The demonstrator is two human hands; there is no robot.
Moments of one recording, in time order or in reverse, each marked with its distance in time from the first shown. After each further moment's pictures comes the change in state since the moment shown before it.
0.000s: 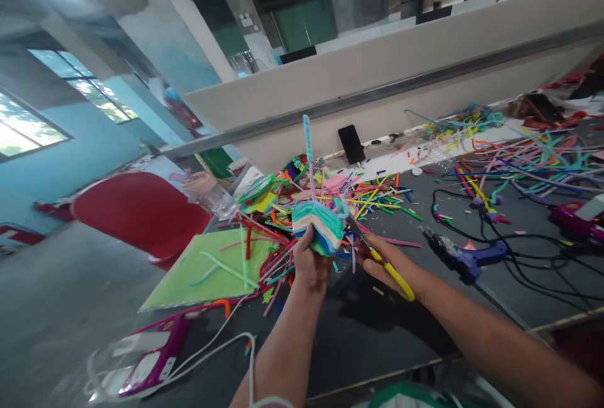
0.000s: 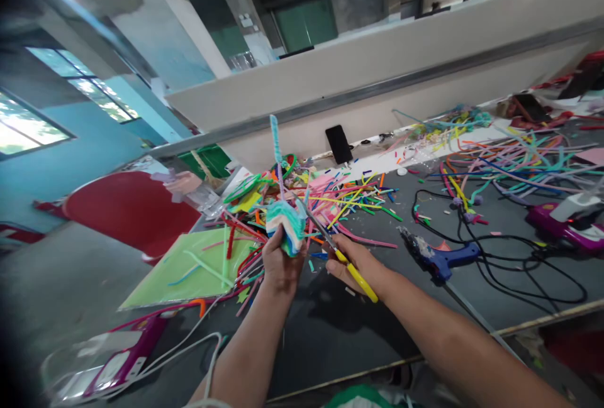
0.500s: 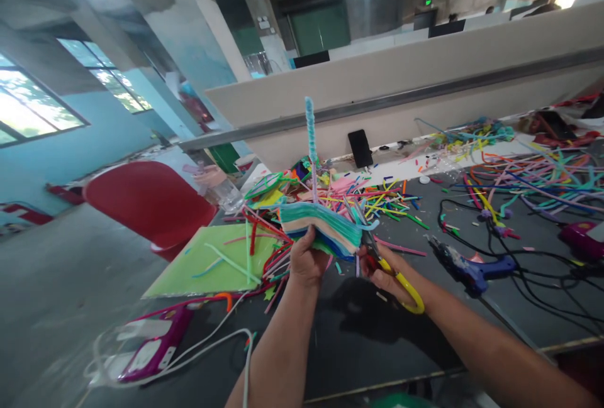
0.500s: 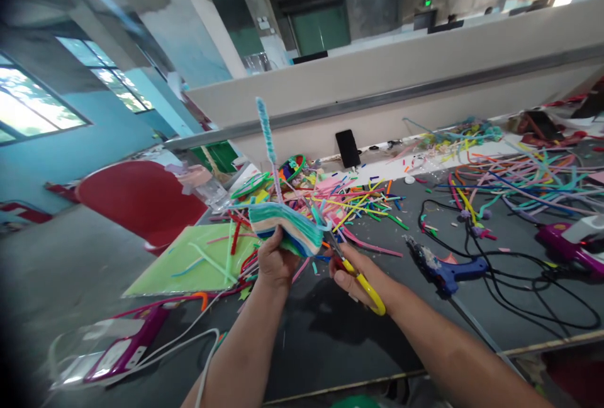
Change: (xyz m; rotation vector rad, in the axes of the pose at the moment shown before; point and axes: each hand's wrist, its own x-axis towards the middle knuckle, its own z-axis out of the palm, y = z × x) left_hand 0.005 0.015 -0.008 -0.014 0.023 0.126; right_hand -0.004 -0.005 0.002 0.117 -0.123 -0.040
